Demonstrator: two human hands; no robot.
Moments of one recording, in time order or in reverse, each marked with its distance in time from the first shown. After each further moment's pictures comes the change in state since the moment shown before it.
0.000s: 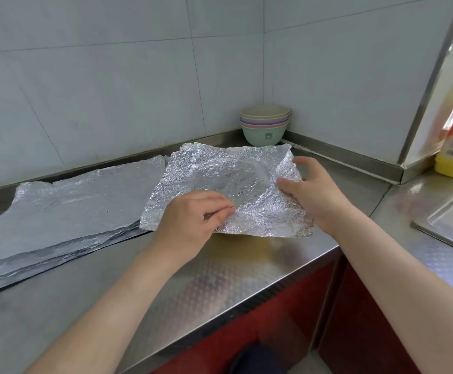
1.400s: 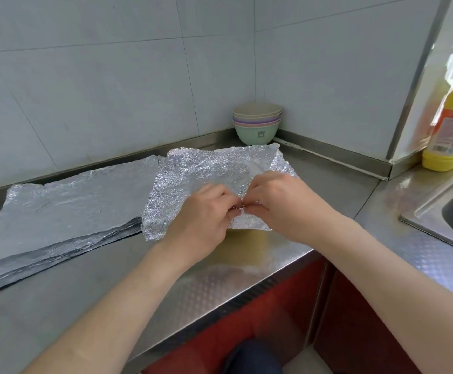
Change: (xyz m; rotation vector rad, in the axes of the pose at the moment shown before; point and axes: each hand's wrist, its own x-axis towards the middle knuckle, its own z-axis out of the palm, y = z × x) left_hand 0.011 0.016 0.022 0.277 -0.036 0.274; right_hand -0.031 -0.013 0.012 -0.968 -0.220 -0.929
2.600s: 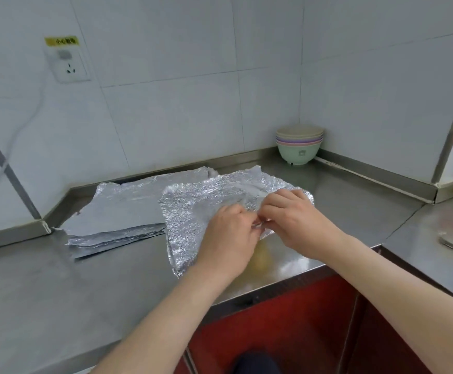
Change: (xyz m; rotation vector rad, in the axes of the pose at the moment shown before) left_hand -0.039 0.057 -0.048 0.177 -0.010 -0.387; right_hand -0.006 -0.022 0.023 -0.021 0.178 -0.276
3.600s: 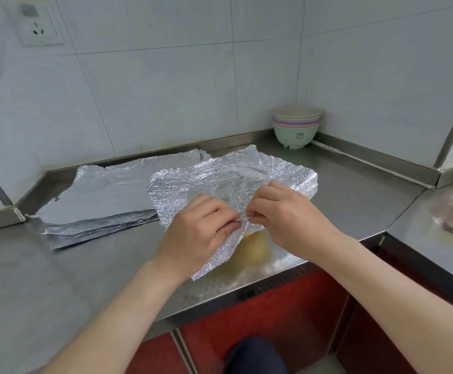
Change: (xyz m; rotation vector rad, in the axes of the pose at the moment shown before) left_hand -0.013 -0.072 0.010 -0.108 0.237 0.417; right_hand 0.009 -0.026 0.011 0.093 0.048 -0.005
